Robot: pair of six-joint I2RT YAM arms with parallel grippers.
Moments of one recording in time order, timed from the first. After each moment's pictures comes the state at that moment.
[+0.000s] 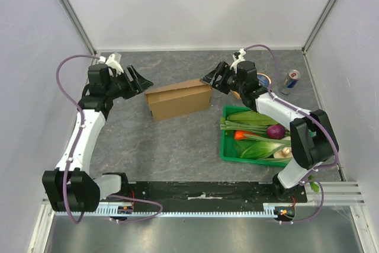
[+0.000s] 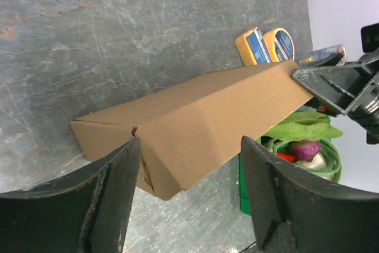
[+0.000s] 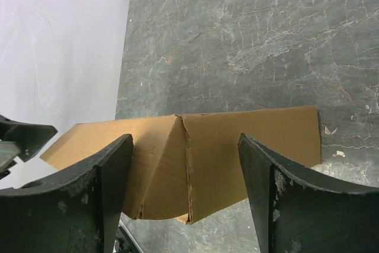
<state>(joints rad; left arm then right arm) 0.00 1.17 1.07 -0.40 0.47 -0.48 0.41 1.65 1.07 0.22 -0.32 0.85</state>
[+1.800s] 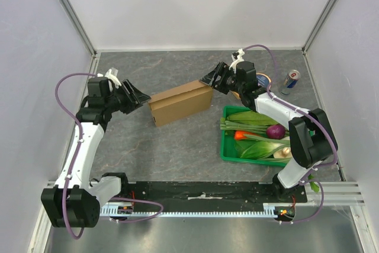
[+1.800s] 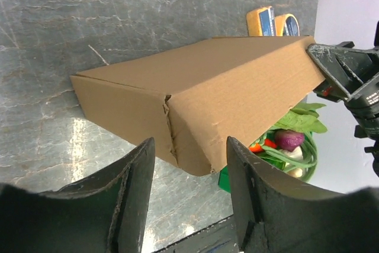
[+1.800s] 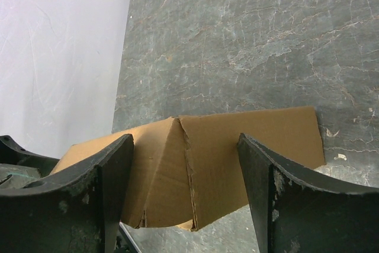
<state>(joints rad) 0.00 1.05 0.94 -0.53 0.43 -0.62 0.41 1.66 1.07 0.24 -0.33 0.84</state>
